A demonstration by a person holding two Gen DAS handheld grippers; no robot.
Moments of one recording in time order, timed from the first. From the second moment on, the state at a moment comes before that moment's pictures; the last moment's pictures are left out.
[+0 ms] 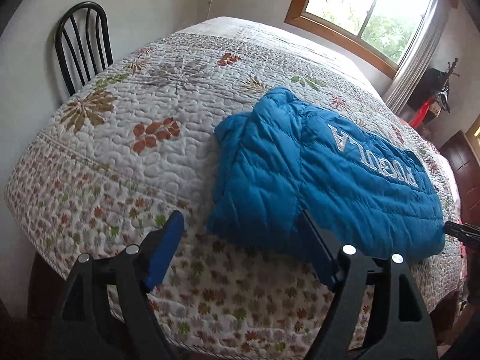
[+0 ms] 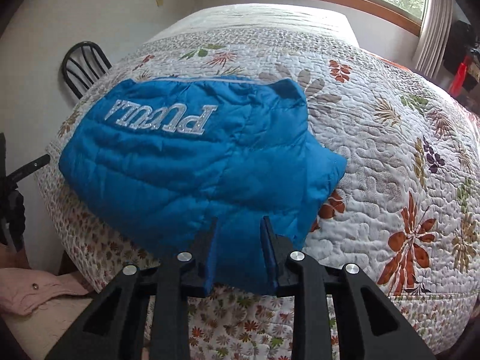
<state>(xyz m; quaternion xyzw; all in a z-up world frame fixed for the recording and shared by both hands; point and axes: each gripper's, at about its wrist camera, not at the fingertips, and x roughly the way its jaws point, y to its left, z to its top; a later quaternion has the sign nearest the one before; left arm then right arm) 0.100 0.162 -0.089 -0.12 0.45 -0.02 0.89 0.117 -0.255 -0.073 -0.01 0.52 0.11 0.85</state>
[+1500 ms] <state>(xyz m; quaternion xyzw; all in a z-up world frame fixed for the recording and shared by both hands) 0.132 0.180 -0.156 -0.36 0.43 -0.11 0.82 0.142 -0.266 -0.121 0.05 0.57 0.12 0.81</state>
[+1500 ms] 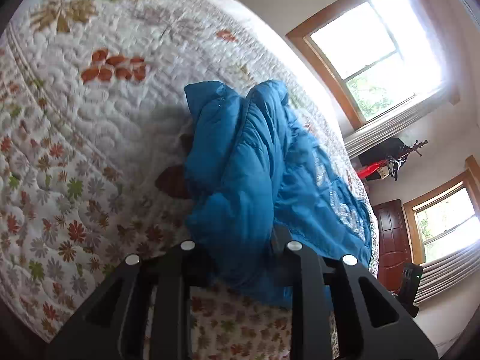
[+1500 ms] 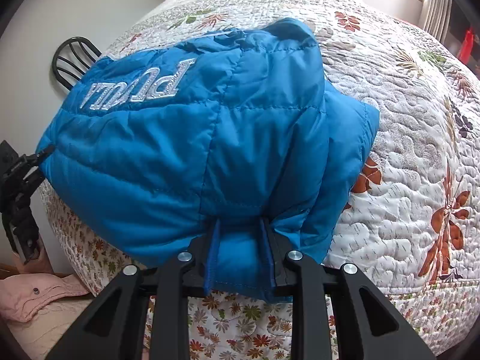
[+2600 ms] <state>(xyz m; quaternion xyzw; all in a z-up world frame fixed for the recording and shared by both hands) 0.130 0.046 -0.017 -0.10 0.31 -0.20 0.92 0.101 -0.296 -0.078 0.07 0.51 0.07 0.85</state>
